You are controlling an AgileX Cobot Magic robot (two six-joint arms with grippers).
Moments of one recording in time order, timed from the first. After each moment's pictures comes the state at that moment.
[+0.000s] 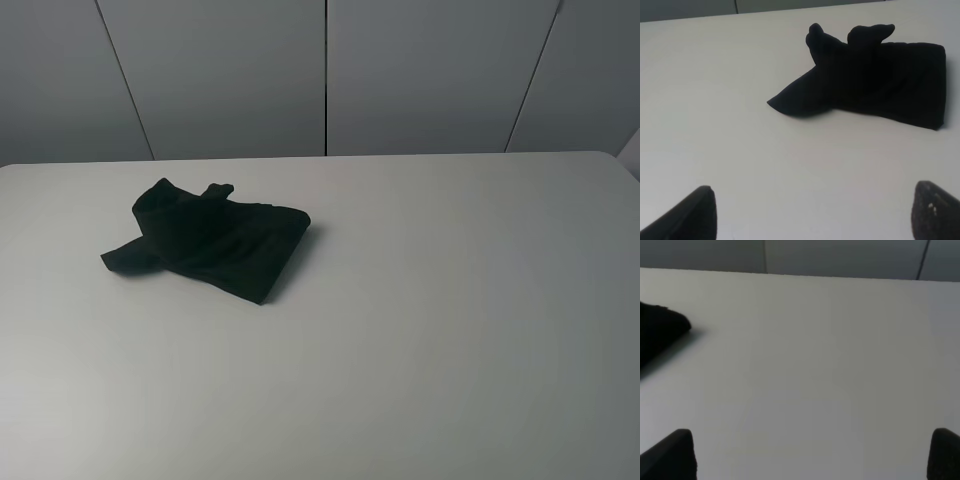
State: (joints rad) left arm -0.07 0.02 -0.51 -0.07 1.08 0.03; right arm 0.16 0.00 -0.51 0.01 1.09 0.04
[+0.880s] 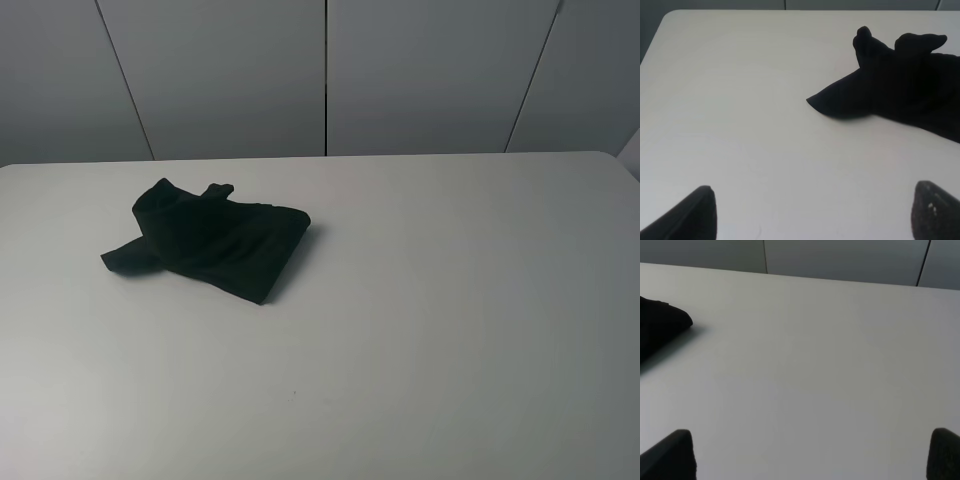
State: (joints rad) left arm 0.05 0.02 -0.51 -0.04 1.08 -0.01; right arm 0.10 0.00 -0.51 0.09 1.09 -0.08
